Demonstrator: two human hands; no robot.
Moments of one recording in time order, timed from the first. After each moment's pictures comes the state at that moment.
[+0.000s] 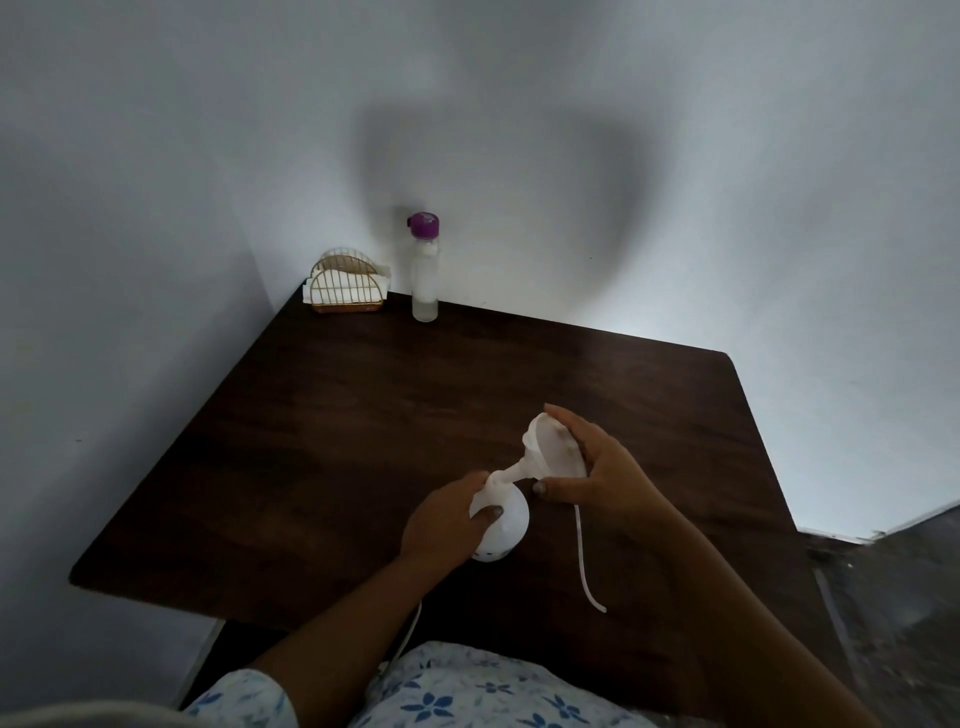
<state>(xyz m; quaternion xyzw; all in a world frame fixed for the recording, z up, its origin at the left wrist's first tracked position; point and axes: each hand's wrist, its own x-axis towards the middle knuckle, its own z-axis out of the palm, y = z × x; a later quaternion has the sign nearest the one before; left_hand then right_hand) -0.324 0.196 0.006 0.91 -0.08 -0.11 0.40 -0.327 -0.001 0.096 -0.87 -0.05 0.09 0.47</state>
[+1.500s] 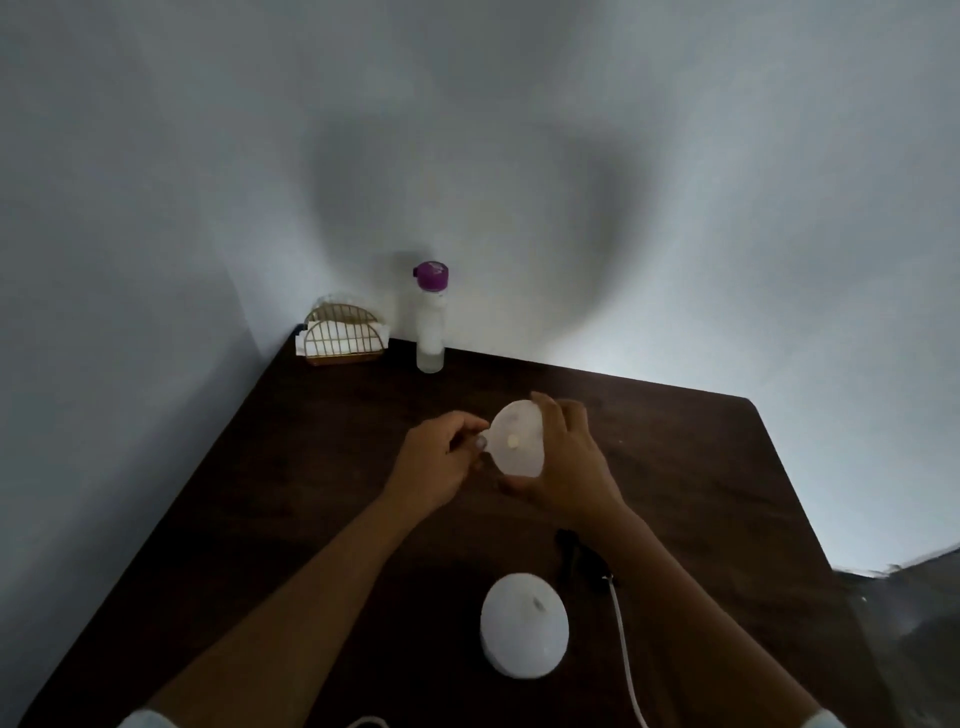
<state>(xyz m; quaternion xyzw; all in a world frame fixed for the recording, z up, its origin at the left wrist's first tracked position) -0.194 0.239 0.111 0.85 -0.11 -0.04 0.51 -0.219 0.073 0.121 -0.95 -0.02 -0.02 0.30</state>
